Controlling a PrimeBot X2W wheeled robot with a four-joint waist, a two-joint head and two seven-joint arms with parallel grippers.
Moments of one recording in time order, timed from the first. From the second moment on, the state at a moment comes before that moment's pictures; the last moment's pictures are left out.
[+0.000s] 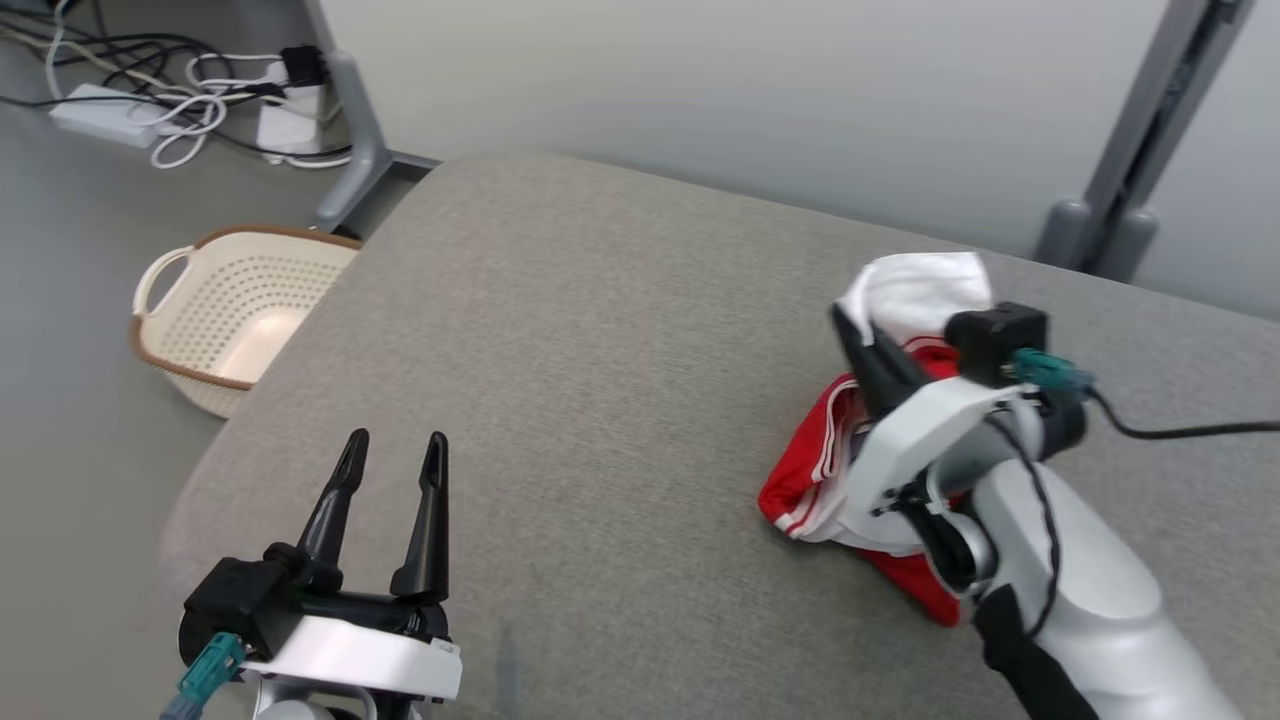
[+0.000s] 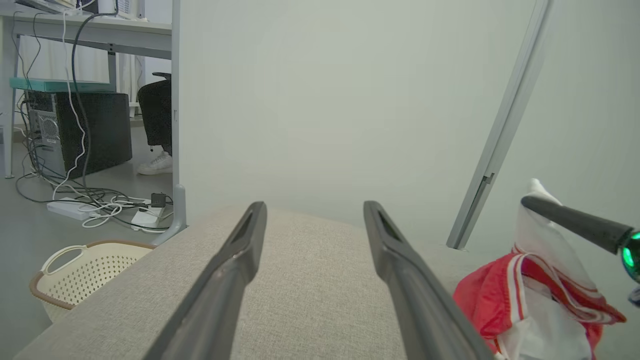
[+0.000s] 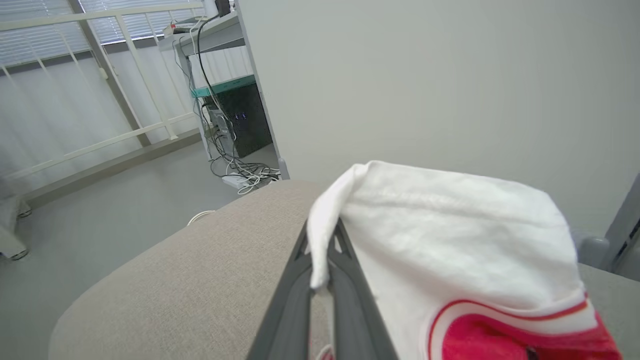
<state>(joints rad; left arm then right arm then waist) -0.05 0.05 -0.12 0.11 -0.32 -0.11 -0.26 -0.63 -0.07 0.42 0.69 0.45 0.13 -0.15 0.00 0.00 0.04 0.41</state>
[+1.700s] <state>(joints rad) -0.07 0.06 0.01 0.09 -0.29 -0.10 -0.26 -0.42 -0.28 0.50 0.22 0.61 0.13 -0.26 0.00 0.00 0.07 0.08</state>
